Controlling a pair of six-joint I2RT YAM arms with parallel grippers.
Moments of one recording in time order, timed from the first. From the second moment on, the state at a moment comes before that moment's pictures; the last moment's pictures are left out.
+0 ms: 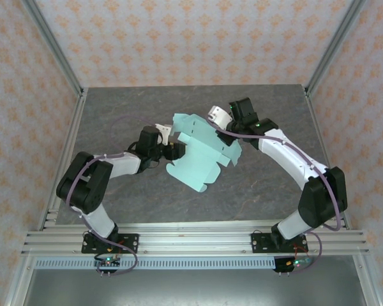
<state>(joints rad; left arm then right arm) -0.36 1.71 0.78 0.30 0.34 -0.30 0.46 1.53 1.28 -0.56 -0.13 -0.56</state>
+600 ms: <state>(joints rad) -0.37 1.84 0.89 0.38 0.39 -0.28 0.46 1.57 1.30 -0.60 -0.15 -0.54</state>
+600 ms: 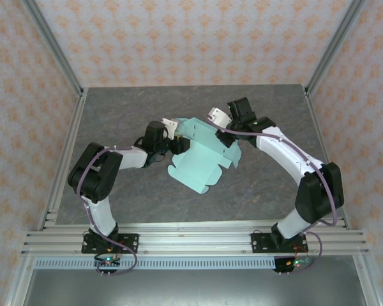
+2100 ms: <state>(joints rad) -0.47 1.85 0.90 0.40 0.41 -0.29 0.45 1.58 1.28 -0.60 -0.15 -0.47</state>
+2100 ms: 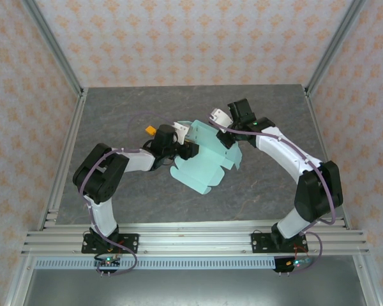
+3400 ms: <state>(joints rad) -0.31 1.49 0.71 0.38 0.27 -0.27 0.45 1.50 1.24 -0.58 -0.18 -0.69</state>
